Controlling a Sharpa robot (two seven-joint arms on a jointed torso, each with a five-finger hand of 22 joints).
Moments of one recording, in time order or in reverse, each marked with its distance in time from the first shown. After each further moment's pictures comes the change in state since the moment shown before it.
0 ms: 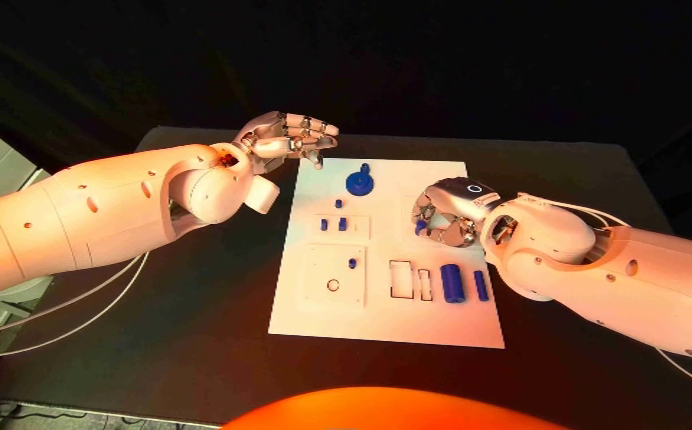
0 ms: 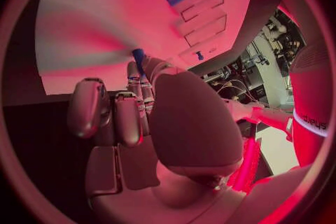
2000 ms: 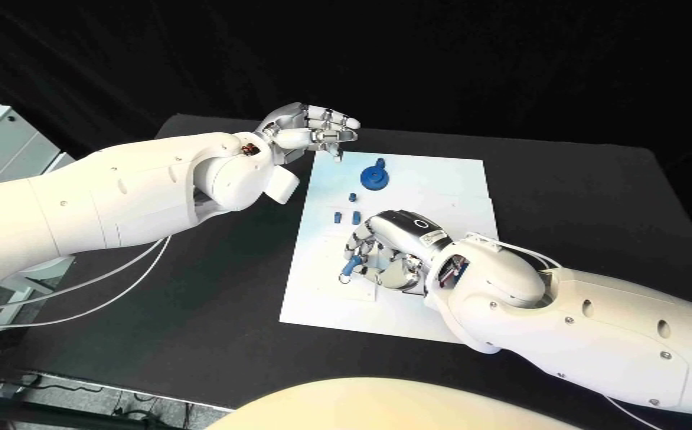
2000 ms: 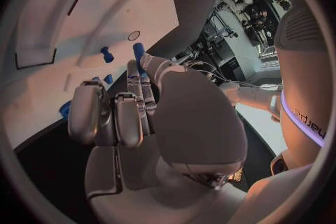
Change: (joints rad) left arm 0.000 0.015 0.000 -0.011 0.000 0.005 -0.001; left_hand 0.004 0.004 0.000 0.000 0.000 0.000 0.000 0.000 -0.001 0.000 0.000 0.000 -0.001 0.000 0.000 0.000 -0.001 0.000 0.000 0.000 0.000 -0.001; right arm -0.094 0.149 -0.004 0.132 0.155 -0.107 0.025; right_hand -0.064 -0.013 0.093 -0.069 0.024 -0.007 0.000 0.040 0.000 0.038 -0.006 -0.028 0.023 -0.004 -0.003 0.003 -0.009 0.000 0.003 -0.004 0.050 0.000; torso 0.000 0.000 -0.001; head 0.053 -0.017
